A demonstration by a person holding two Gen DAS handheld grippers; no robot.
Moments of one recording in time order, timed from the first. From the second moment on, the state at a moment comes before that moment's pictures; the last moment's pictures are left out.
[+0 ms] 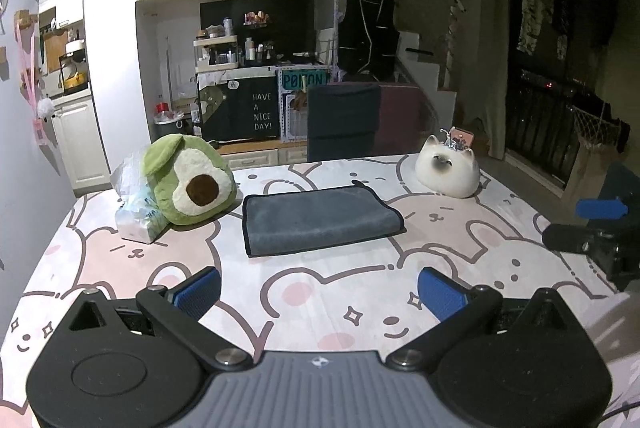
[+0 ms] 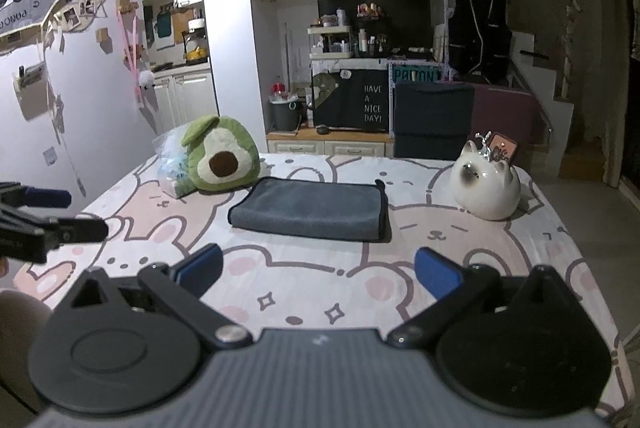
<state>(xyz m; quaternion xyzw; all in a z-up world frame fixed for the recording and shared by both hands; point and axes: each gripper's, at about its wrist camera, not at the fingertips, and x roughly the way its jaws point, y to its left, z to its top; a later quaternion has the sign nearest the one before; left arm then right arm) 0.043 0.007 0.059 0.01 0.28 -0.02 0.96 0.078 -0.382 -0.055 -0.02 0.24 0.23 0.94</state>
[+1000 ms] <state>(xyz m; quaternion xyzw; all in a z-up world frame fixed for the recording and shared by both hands) 0.033 0.007 0.054 0.01 0.27 -0.02 0.96 0.065 -0.381 -0.064 -0.04 0.23 0.25 0.94</state>
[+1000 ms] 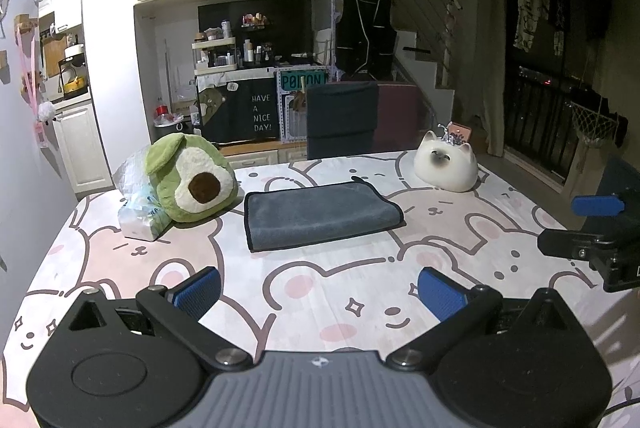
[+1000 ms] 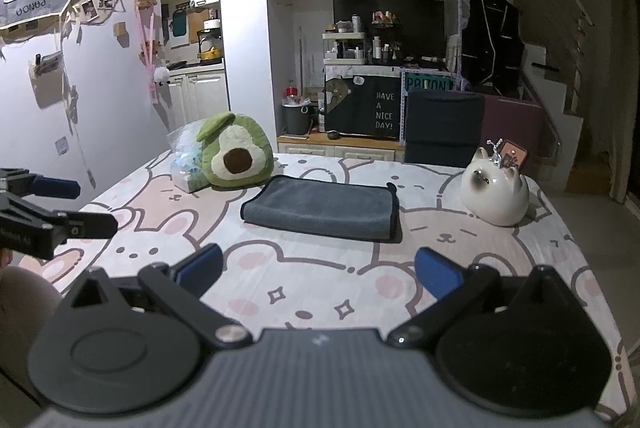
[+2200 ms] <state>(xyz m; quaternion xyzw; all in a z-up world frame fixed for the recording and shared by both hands) 0.032 0.010 0.053 0.01 0.27 -0.02 0.96 0.063 -0.381 -0.065 -0.04 0.23 0.25 0.94</state>
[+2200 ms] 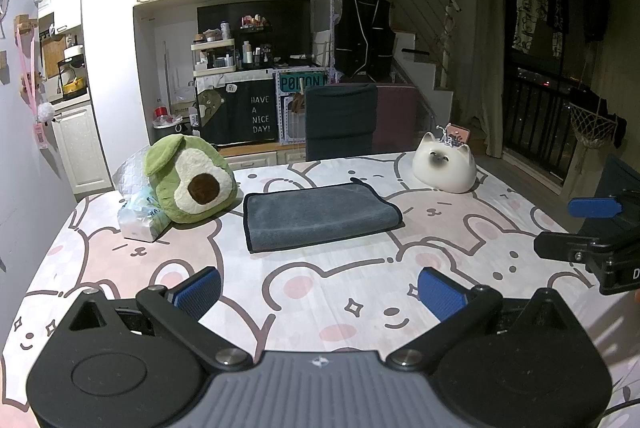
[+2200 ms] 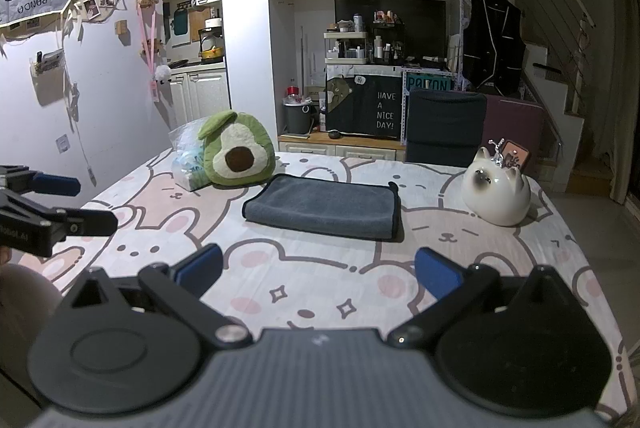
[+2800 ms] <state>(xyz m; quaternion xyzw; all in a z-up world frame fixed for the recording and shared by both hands) 0.032 0.010 0.053 0.01 0.27 -0.02 0.96 0.062 -0.381 -0.065 -0.04 0.23 0.25 0.94</state>
